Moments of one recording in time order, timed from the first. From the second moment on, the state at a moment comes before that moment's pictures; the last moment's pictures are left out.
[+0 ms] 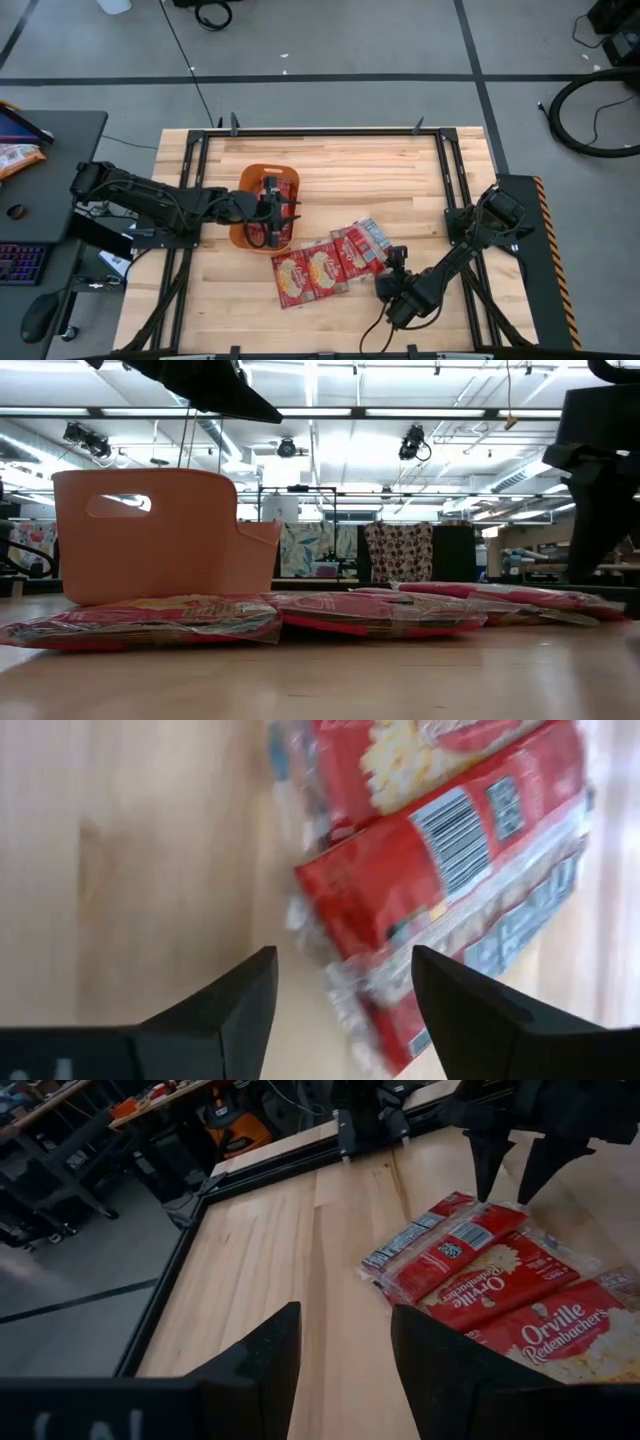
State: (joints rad) left arm -0.16 1.19 0.75 0.06 -0.36 0.25; right arm 0.77 1.88 1.09 -0.87 0.54 0.71
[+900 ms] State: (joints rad) left arm -0.16 1.19 0.75 0.06 -0.28 0.25; right arm 0.77 1.88 1.00 -0.77 0.60 0.67
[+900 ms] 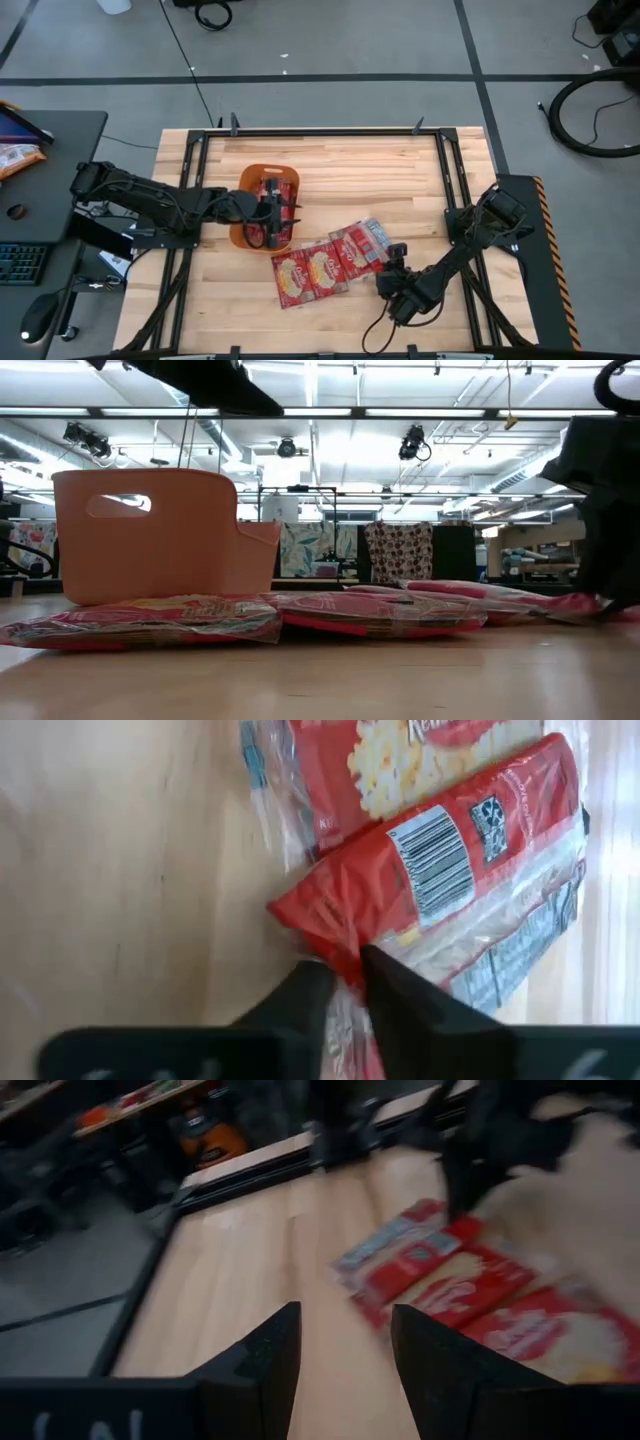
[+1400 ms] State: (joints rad) left arm -0.19 1.44 0.75 0.43 -0.11 0.31; right arm 0.68 1.88 1.40 -1.22 0.60 0.55
